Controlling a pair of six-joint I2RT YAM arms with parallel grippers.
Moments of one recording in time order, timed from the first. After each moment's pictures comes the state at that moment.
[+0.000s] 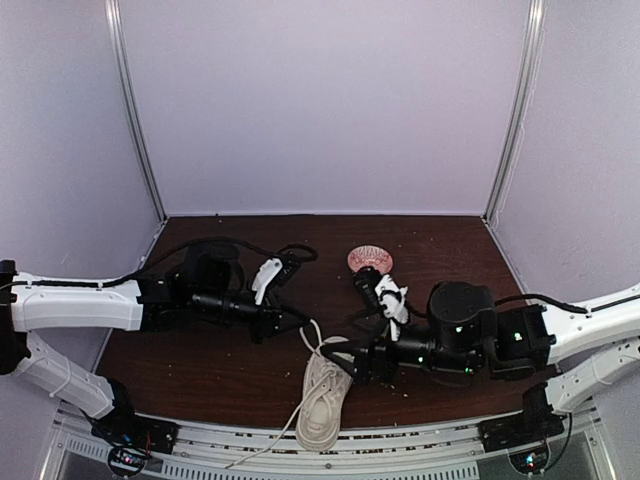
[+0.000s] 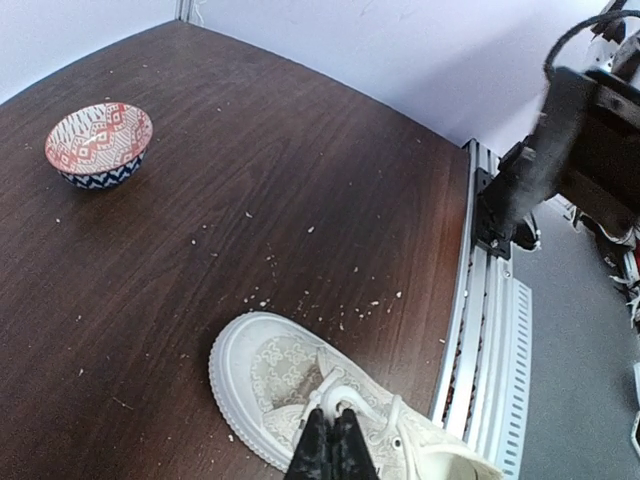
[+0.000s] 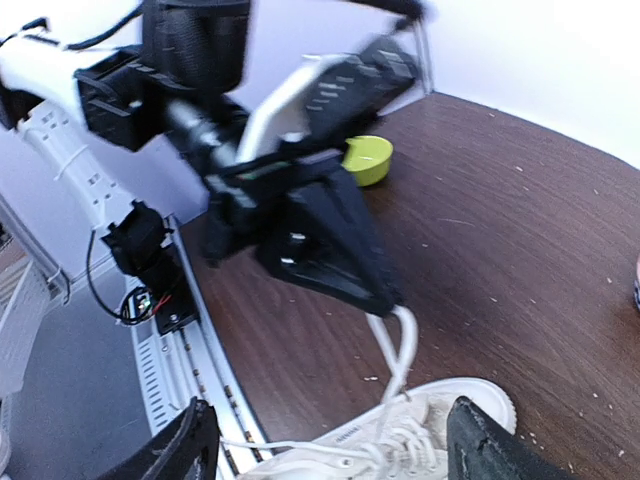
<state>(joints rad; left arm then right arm) -0.95 1.31 0.80 0.02 0.39 -0.17 1.39 1.17 0.80 0.08 0.24 0.33</state>
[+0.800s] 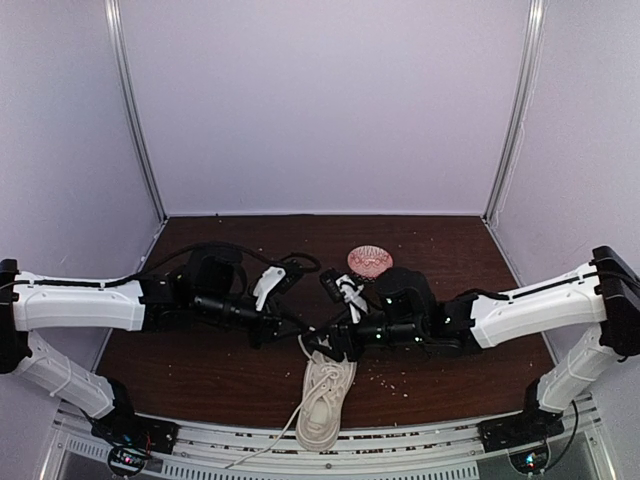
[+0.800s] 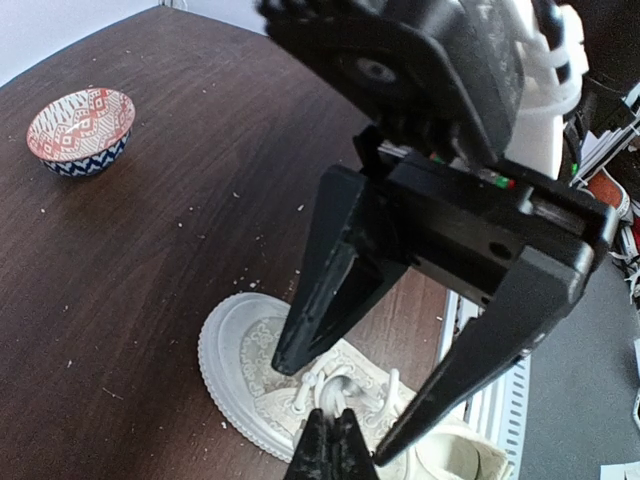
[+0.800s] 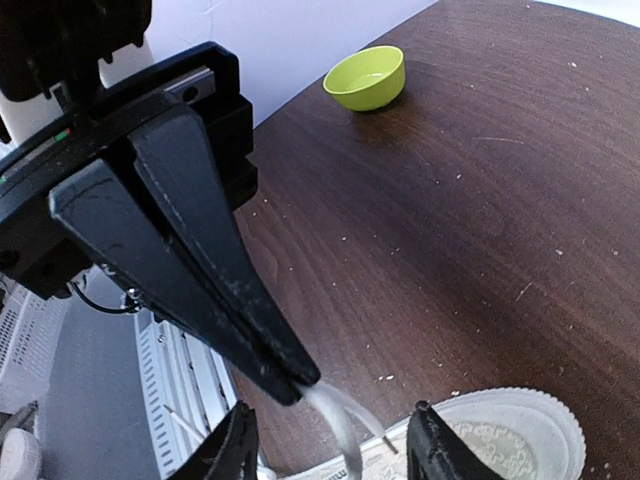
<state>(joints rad) -0.96 1.32 0.80 -0.02 0.41 -0.12 1.12 1.52 0.82 0.28 -0.17 0.47</state>
